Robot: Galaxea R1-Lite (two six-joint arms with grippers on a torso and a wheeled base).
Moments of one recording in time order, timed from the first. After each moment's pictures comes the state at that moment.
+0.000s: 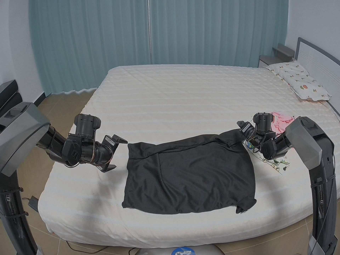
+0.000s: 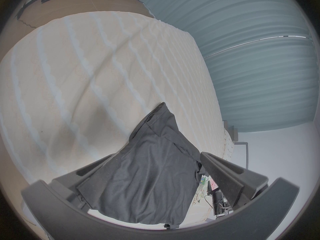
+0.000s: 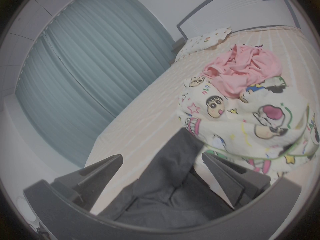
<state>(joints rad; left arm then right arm) -0.18 2.15 -1.07 -0.37 -0.22 -1.16 0.12 2.53 -1.47 -0.69 -0.16 0.78</state>
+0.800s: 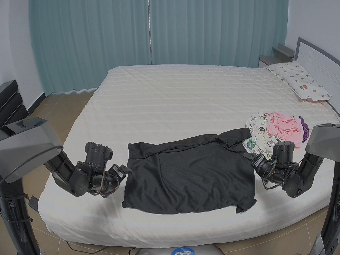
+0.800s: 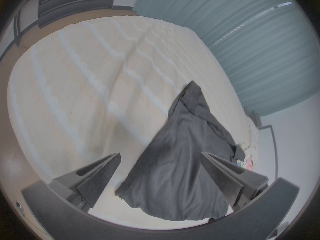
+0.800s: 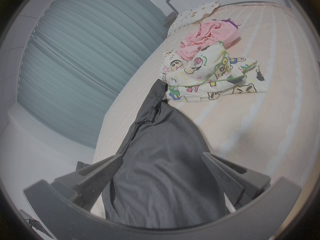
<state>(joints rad) -0.33 2.18 -0.79 -0.54 0.01 -1.04 0.16 2.22 -0.57 -1.15 0.02 0.89</state>
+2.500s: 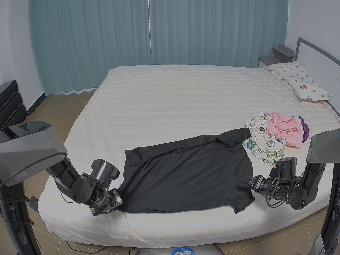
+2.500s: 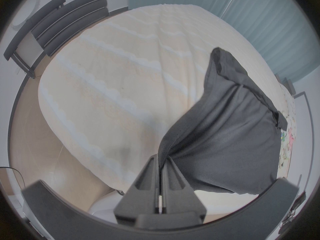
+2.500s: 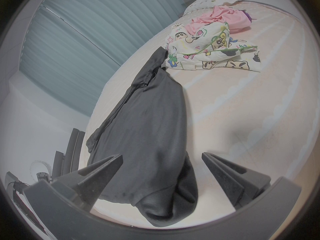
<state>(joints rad) -0.34 2.15 -0.74 -0.24 0.13 -0.90 0.14 2.23 -0.40 -1.17 0.16 0.68</state>
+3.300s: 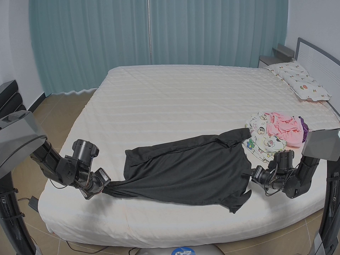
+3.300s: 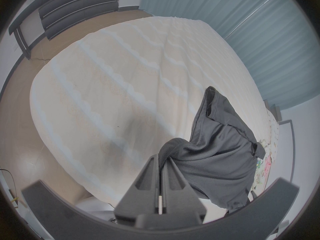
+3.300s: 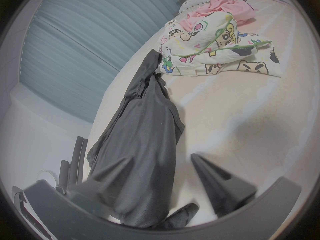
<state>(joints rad) -0.18 2.10 -0.83 -0.25 -0.03 -0.92 0.06 2.36 -0.64 -1.09 0.26 0.71</state>
